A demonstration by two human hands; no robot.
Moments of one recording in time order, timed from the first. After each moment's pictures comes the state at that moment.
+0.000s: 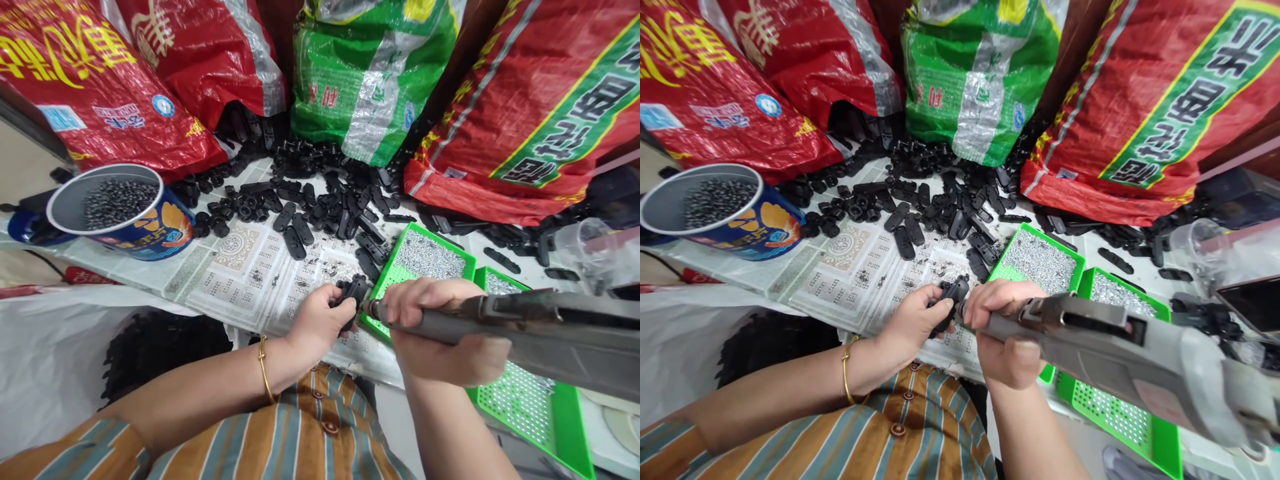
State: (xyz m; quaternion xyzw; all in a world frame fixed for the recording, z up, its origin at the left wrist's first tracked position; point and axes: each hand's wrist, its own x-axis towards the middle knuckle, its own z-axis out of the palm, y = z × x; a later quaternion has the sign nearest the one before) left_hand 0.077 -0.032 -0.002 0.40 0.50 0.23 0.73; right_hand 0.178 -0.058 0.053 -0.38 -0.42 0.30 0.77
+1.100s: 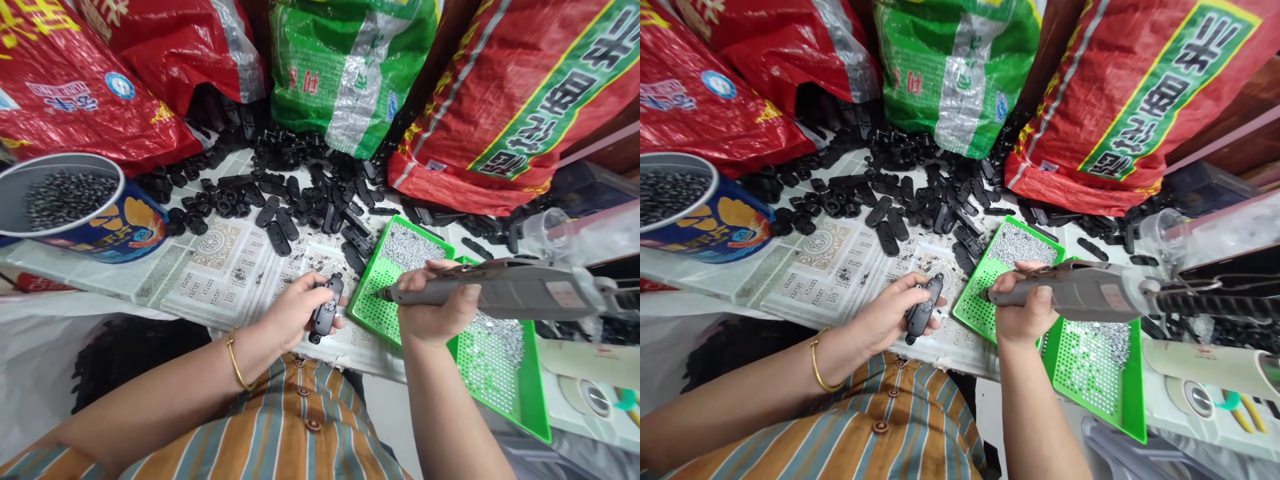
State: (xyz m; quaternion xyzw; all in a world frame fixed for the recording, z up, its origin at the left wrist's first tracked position) left_hand 0.063 -0.014 0.008 0.28 0.44 0.17 0.84; right_hand 0.226 -0.057 0.018 -0.51 -0.30 0.18 0.79
